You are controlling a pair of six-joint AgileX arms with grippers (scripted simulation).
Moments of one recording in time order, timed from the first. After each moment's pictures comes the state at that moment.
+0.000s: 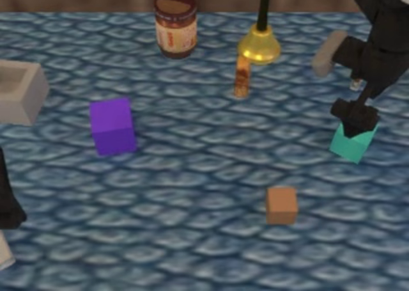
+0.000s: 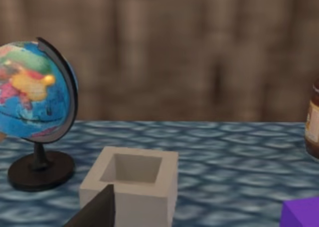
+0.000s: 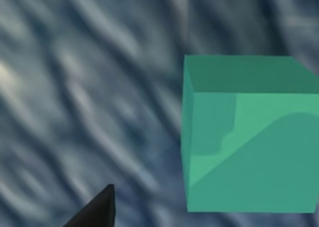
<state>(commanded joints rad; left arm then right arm) 0.00 0.00 0.00 0.00 0.00 0.00 0.22 2.18 1.80 -1.19 0.00 -0.75</state>
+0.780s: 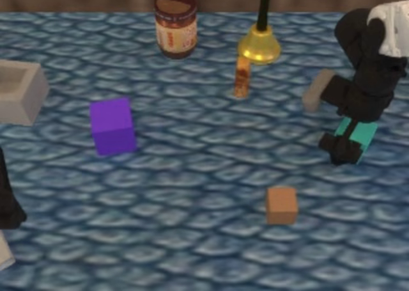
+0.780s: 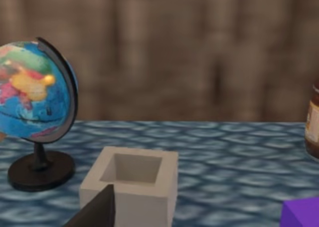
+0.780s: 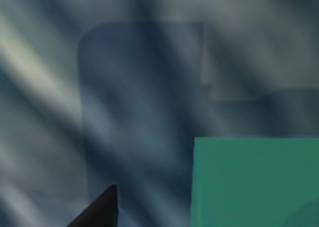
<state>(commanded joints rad) 0.00 0.00 0.00 0.00 0.00 0.00 0.22 2.29 1.60 -0.89 0.00 -0.75</state>
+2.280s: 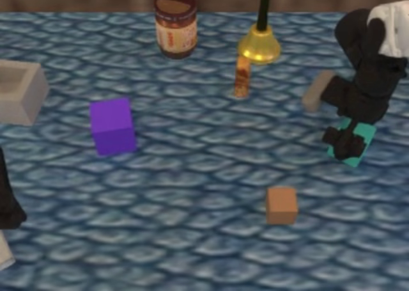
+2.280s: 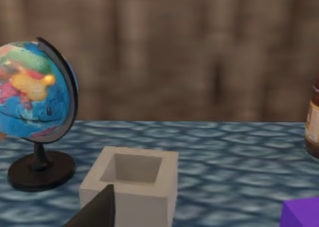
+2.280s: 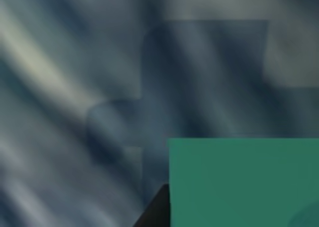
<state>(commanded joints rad) 0.00 0.00 0.00 0.00 0.00 0.00 0.22 2.26 1.61 -0.91 -0.01 -0.74</state>
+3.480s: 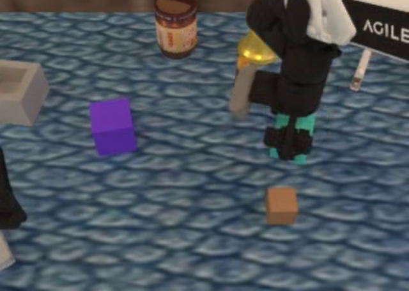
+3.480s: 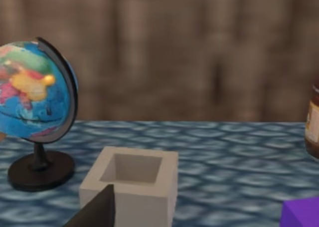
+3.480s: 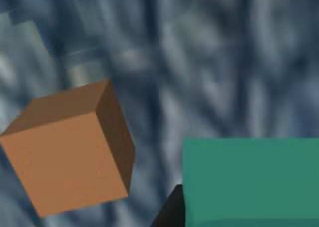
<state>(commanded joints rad) 0.00 0.00 0.00 0.00 0.00 0.00 0.52 2.18 1.78 -1.18 -0.01 -0.76</state>
